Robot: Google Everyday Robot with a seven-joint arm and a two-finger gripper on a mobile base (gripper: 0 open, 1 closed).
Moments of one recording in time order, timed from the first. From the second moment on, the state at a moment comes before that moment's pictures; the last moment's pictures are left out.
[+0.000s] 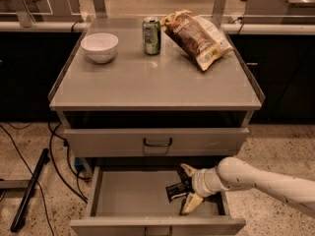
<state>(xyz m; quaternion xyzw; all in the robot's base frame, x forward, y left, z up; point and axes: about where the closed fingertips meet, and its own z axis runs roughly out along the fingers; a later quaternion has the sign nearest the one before) 0.515 -0.117 0.399 -0.67 0.66 0.15 0.30</state>
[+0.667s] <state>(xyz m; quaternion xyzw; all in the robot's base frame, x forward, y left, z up) 0.520 -0.122 0.380 -0.66 0.68 0.15 0.29</state>
